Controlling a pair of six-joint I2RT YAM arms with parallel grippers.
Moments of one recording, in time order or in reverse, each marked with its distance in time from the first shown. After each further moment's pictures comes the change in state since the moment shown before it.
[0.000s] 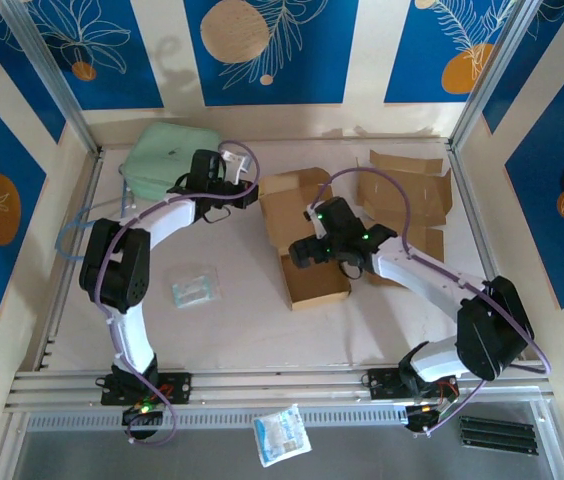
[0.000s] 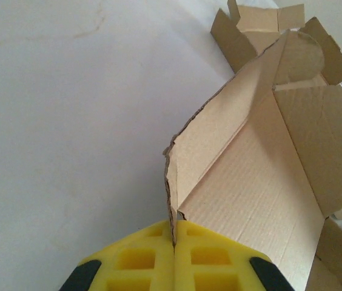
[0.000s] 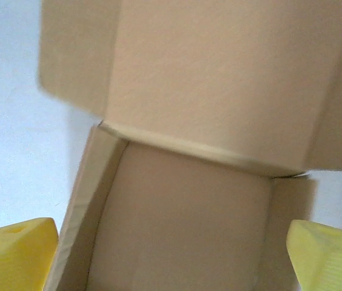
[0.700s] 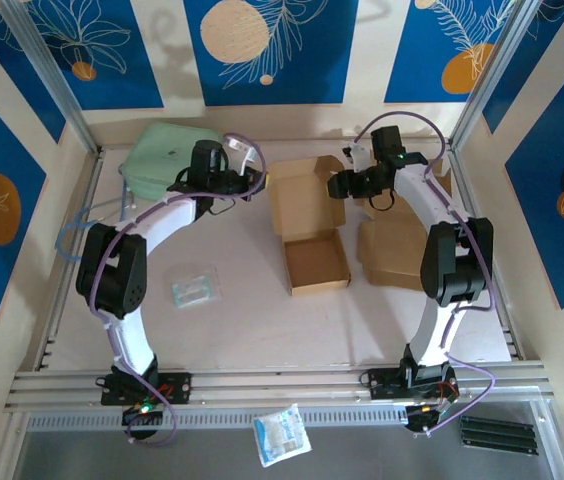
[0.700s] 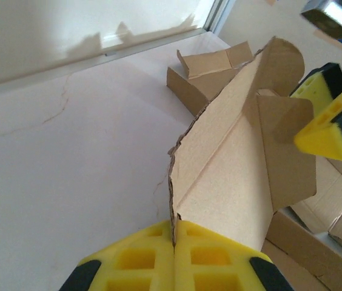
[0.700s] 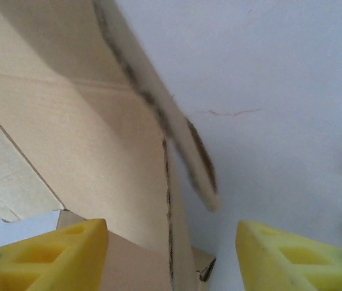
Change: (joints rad) left arm -0.038 -0.043 0.050 0.070 0.038 0.110; right arm -0.460 0.480 0.595 -0.250 -0.521 -0.214
